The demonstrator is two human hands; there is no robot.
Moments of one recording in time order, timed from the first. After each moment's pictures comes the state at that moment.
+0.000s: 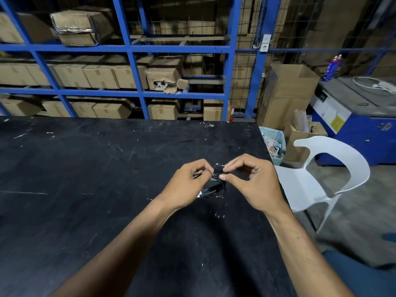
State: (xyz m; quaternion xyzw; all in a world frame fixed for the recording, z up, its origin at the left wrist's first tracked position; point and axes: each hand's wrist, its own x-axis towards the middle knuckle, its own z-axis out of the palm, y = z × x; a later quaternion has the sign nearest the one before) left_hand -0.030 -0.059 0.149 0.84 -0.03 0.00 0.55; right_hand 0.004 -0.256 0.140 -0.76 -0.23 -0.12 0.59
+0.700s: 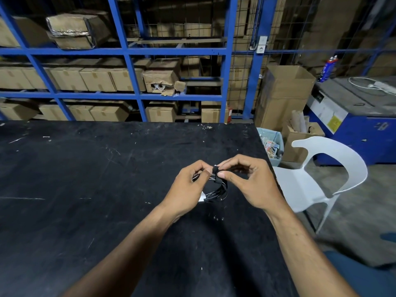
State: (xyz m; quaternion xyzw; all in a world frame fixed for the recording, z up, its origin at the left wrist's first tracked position) left_hand -0.027 -0.068 0.140 0.82 -0.02 0.04 0.58; right_hand 0.015 -0.260 0.144 -0.76 -0.24 -0.05 0.60
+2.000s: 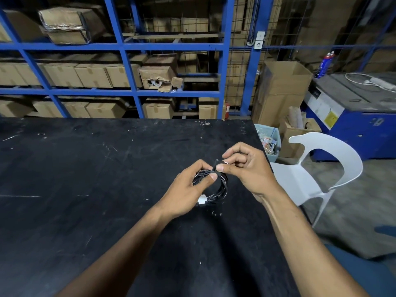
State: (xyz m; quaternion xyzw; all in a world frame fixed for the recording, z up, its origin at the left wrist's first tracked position) left_hand -0.027 -0.060 0.121 0.83 -0.10 0.02 0.55; right_hand 0.029 -0.257 0.142 -0.72 -0.15 0.04 0.68
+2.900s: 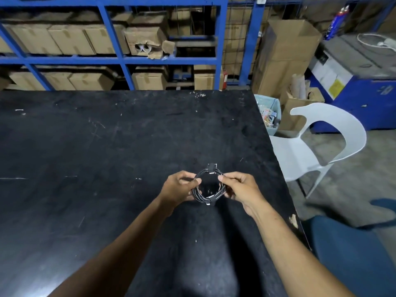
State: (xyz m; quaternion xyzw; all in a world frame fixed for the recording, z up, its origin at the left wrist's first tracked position) left_hand 0.002 -0.061 0.000 0.69 0.21 -0.12 0.68; right_hand 0.034 -0.265 -0.008 -0.68 0.15 0.19 0.69
